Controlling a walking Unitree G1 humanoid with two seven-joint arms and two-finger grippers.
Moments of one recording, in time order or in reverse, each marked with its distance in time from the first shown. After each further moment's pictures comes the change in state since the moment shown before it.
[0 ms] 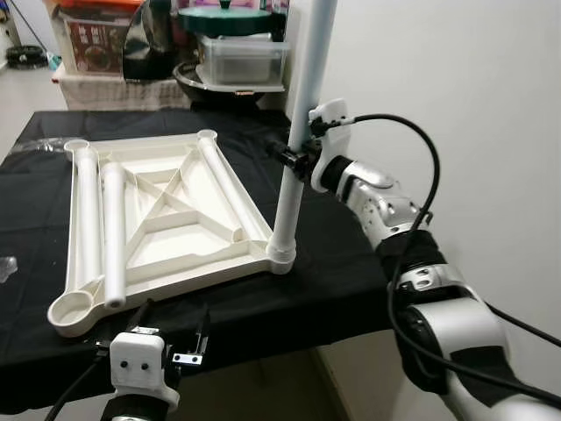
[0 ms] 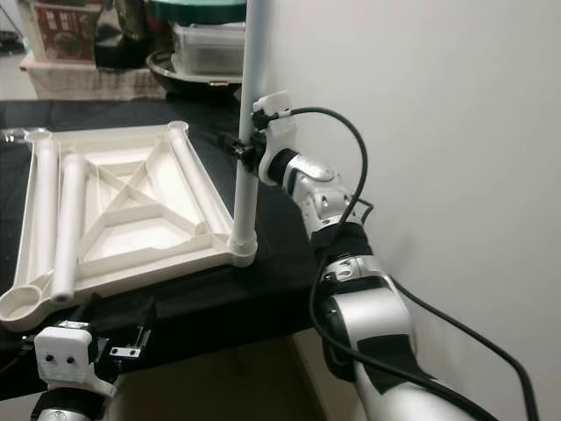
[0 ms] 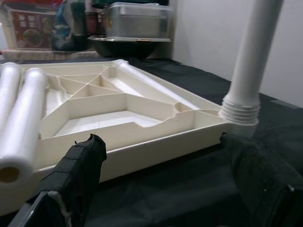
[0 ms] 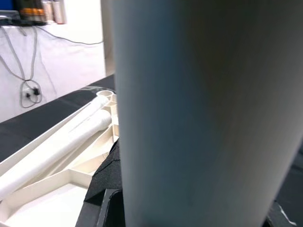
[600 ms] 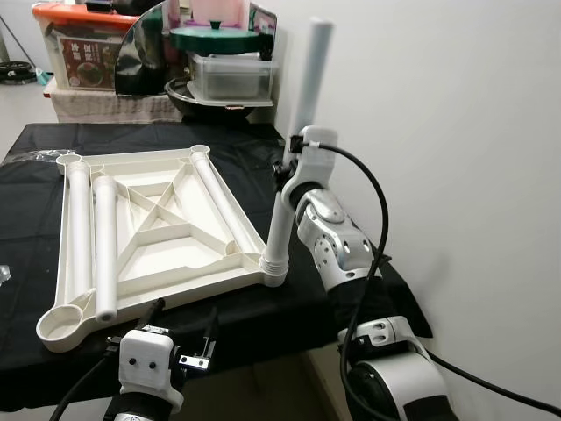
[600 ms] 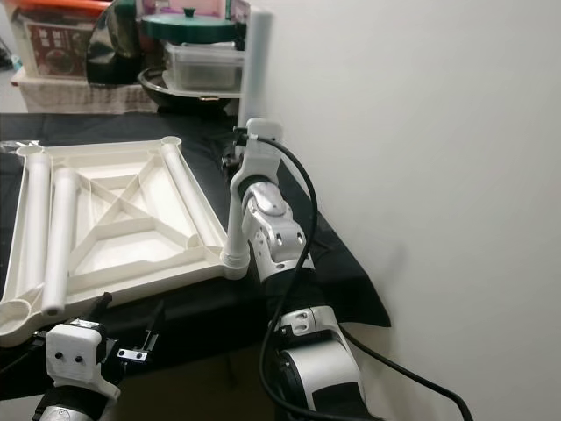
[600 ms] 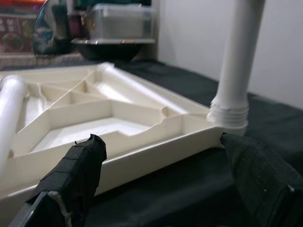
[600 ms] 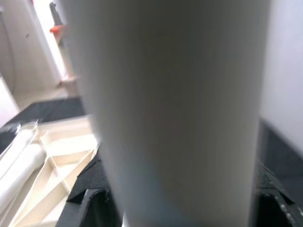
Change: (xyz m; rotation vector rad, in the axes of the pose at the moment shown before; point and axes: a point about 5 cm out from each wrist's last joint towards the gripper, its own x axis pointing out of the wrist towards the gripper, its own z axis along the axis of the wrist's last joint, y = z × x) left arm 0.002 -0.003 0.000 0.010 0.021 -0.045; right arm 0.002 0.043 -0.032 0.221 -0.028 -0.440
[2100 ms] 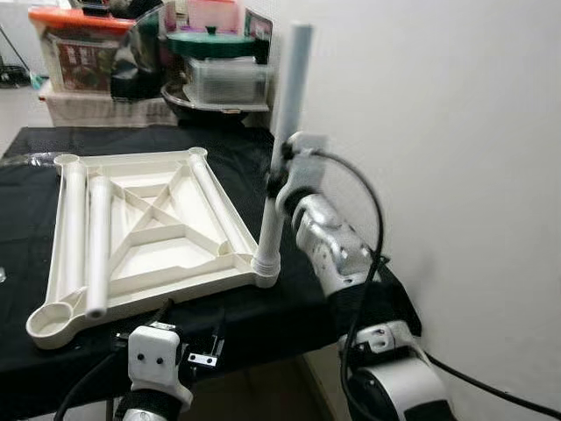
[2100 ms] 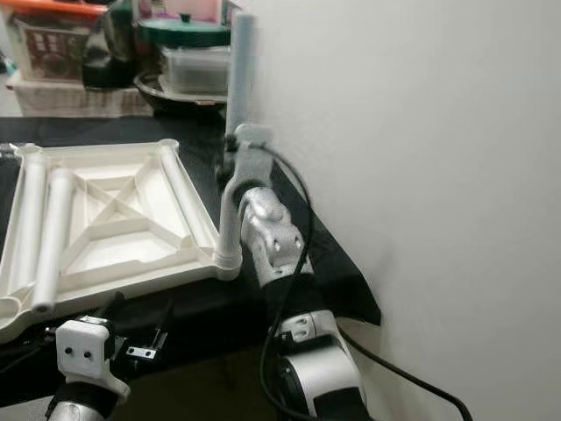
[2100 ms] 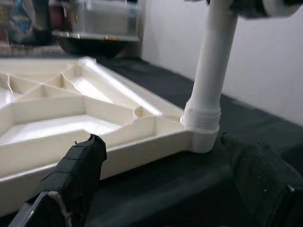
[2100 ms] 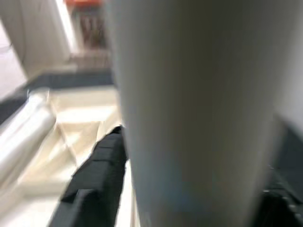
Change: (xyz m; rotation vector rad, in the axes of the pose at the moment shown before) left arm 0.005 -0.010 -0.002 -0.065 0.017 -0.062; right arm -0.002 0.010 -0.021 -0.054 0.101 0.111
